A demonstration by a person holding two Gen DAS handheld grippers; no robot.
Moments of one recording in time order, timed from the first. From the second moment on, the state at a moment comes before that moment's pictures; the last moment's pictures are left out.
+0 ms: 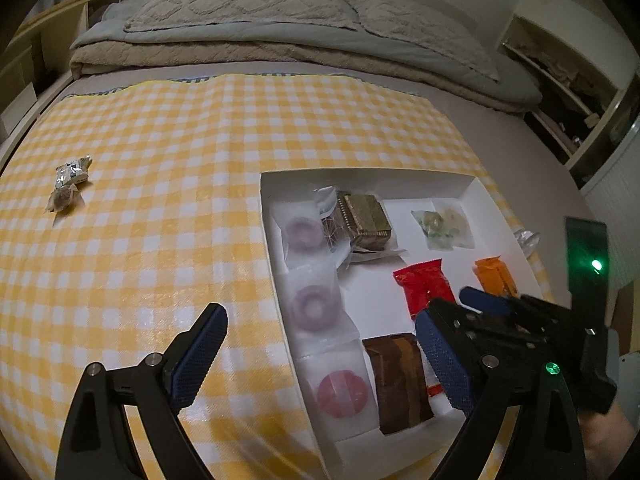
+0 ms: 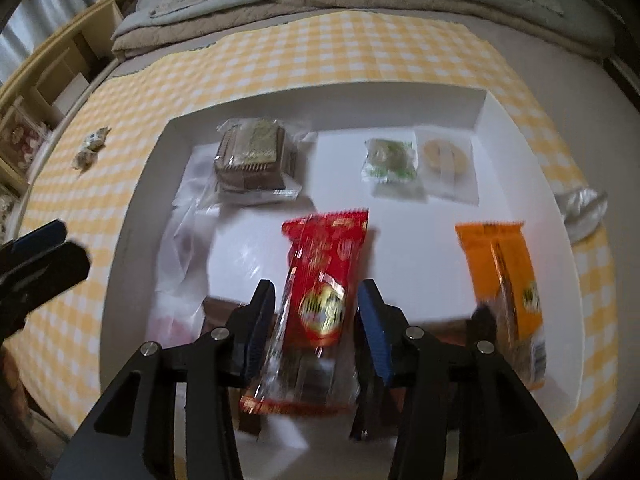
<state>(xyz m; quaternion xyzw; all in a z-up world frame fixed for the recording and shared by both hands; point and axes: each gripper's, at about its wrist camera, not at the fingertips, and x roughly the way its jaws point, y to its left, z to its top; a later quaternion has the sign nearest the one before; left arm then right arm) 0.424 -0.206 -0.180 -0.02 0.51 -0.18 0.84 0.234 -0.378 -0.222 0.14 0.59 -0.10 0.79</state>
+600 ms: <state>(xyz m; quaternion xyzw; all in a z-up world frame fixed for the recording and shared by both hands) 0.421 -0.210 -0.173 -0.02 0.50 -0.19 0.84 0.220 -0.374 -0.226 0.16 0.61 -0.07 0.78</state>
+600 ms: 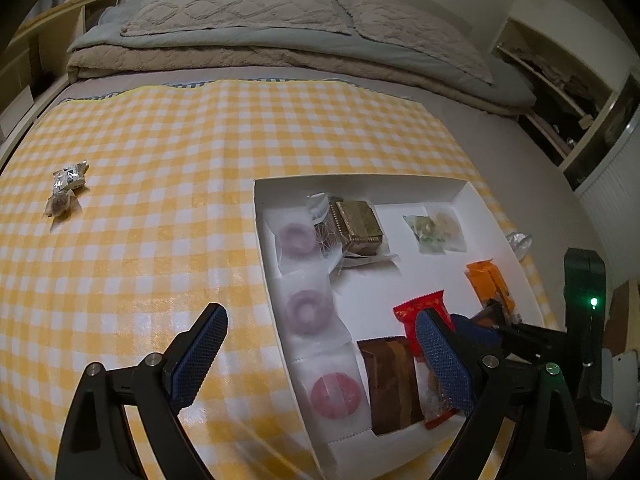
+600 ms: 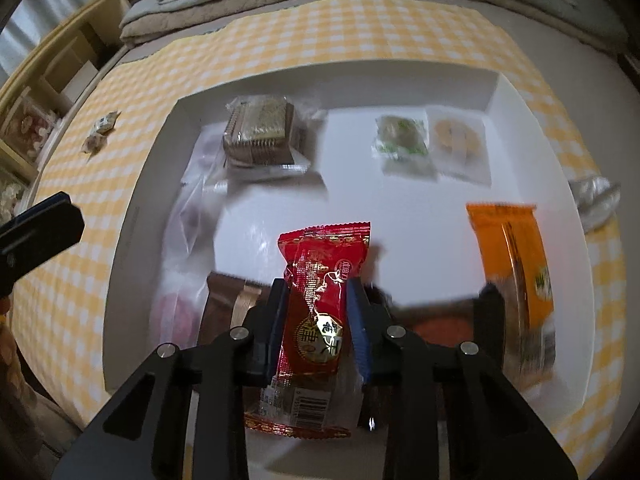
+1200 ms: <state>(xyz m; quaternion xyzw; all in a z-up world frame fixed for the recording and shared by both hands) 0.406 -0.207 -0.161 -0.01 0.48 -0.19 0.85 0.185 -0.385 -0.154 0.17 0.50 -0.11 0.84</state>
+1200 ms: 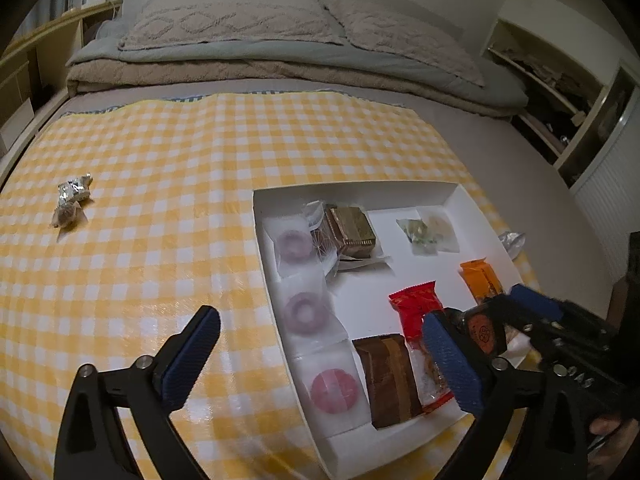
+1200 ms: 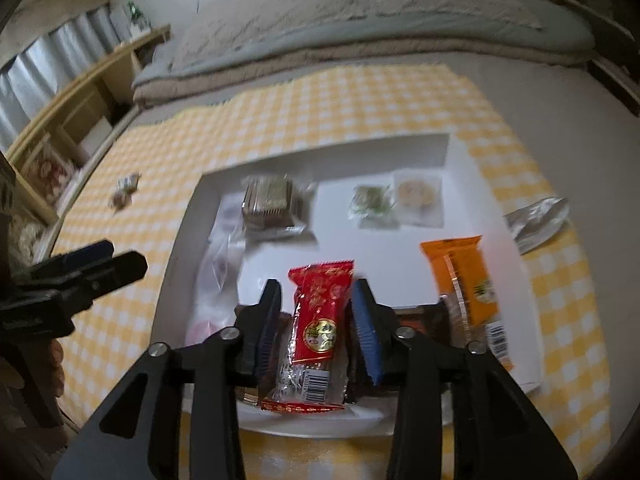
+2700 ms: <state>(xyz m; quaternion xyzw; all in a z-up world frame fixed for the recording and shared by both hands) 0.381 0.004 -0.050 -0.03 0.34 -0.05 0.94 0.286 -0.288 -0.062 0.09 0.37 -0.09 0.92</state>
